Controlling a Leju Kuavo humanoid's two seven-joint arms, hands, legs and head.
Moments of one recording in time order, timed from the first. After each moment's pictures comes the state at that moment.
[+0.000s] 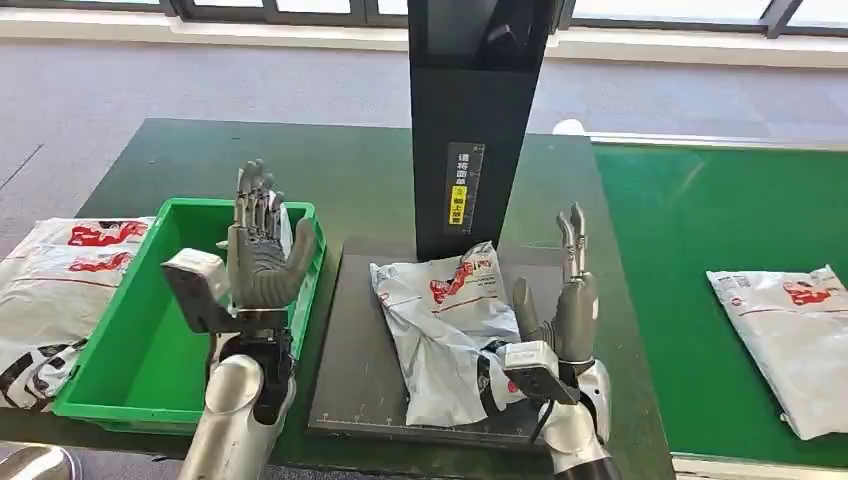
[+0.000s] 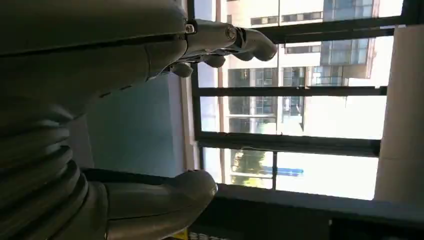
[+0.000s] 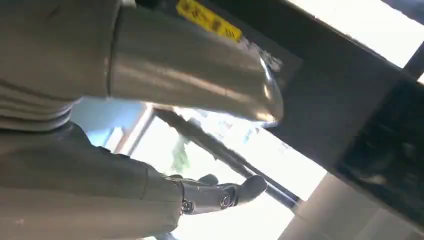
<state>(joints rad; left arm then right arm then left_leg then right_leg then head) -0.19 -0.23 -0.18 -1.51 -0.19 0.13 -0.52 -0.11 0.19 0.17 -1.44 0.51 -0.46 -0.69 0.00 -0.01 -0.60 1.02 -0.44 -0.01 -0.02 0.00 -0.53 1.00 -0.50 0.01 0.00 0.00</state>
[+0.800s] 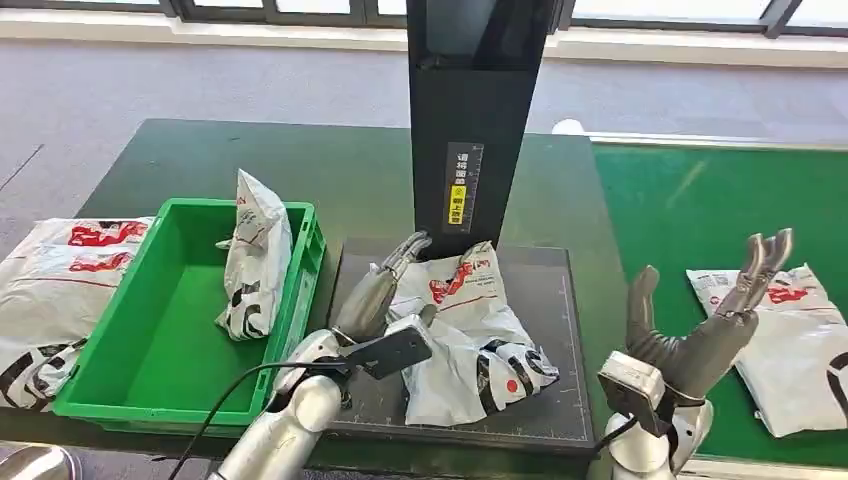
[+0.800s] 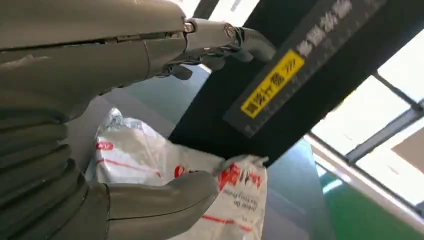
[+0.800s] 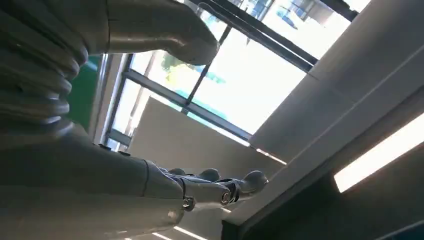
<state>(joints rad) -0.27 -0.20 -0.40 -1.20 -0.81 0.01 -0.47 -0.03 0.17 -0.05 -1.68 0.51 -0.70 -0.70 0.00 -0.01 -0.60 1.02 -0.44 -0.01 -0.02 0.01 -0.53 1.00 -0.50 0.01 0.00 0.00</state>
